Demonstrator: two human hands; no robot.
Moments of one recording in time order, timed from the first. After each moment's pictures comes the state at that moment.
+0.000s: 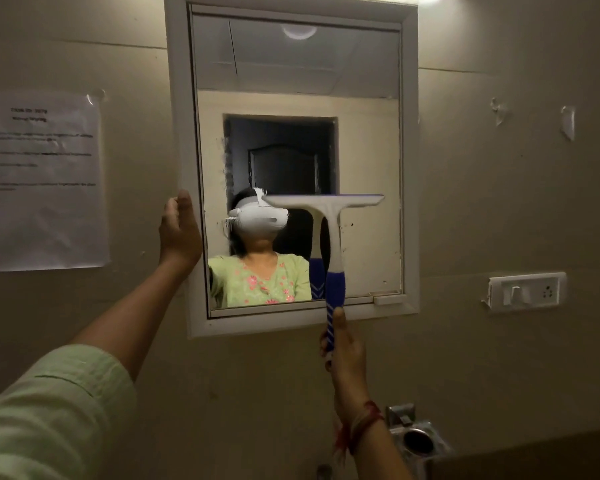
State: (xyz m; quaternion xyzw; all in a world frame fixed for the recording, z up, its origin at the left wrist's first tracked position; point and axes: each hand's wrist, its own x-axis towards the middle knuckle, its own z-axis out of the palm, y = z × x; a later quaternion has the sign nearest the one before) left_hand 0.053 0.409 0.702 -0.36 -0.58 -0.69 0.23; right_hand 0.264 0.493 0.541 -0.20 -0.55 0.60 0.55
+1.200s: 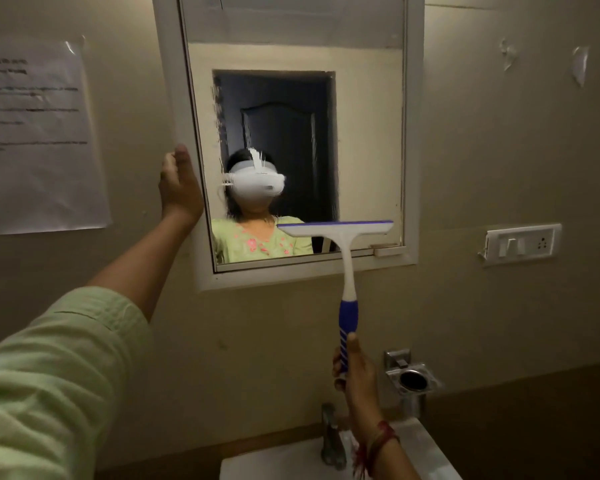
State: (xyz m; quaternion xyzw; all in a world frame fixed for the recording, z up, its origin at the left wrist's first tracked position) left_hand 0.059 0.406 0.702 -0.36 -0.58 -0.69 0.24; right_hand 0.285 0.472 0.446 -0.26 -0.52 0.62 0.52
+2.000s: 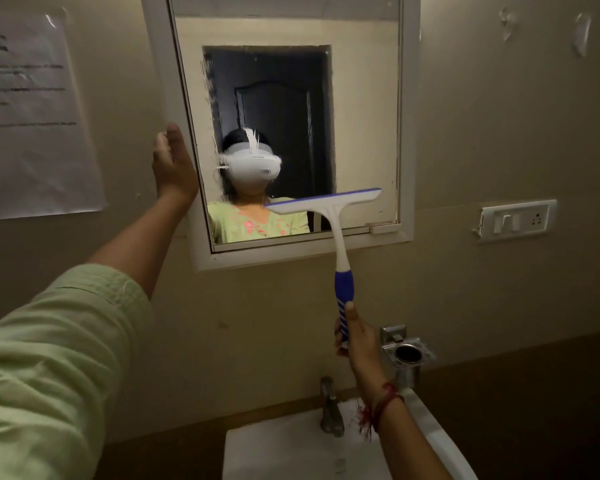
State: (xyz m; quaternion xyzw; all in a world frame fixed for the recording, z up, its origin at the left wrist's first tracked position) left_hand 0.064 0.402 0.705 -0.36 -0.57 -0.71 0.22; right_hand 0.295 0.482 0.451 -0.28 -0.57 0.60 0.49
